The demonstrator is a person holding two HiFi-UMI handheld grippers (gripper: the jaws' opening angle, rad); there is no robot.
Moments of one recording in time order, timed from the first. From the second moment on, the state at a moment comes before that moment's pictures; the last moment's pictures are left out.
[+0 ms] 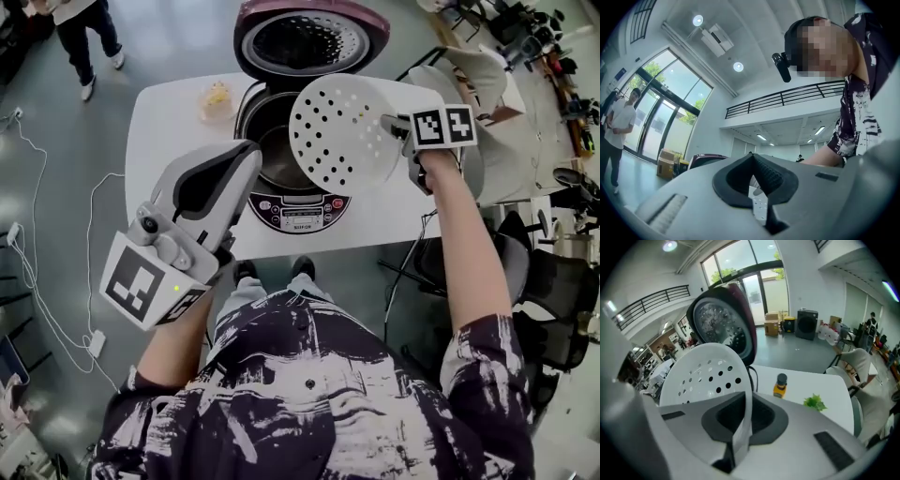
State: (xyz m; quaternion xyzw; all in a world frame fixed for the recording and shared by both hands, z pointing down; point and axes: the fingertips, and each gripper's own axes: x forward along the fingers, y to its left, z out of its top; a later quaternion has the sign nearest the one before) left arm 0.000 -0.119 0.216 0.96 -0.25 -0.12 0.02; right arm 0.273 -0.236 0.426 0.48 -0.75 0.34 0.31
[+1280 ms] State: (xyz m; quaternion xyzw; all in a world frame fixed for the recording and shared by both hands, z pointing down) left arm -0.069 -0.118 0.223 0.94 -0.30 -0.12 0.03; right arm 0.202 -0.266 0.522 0.48 -0.69 0.25 0.48
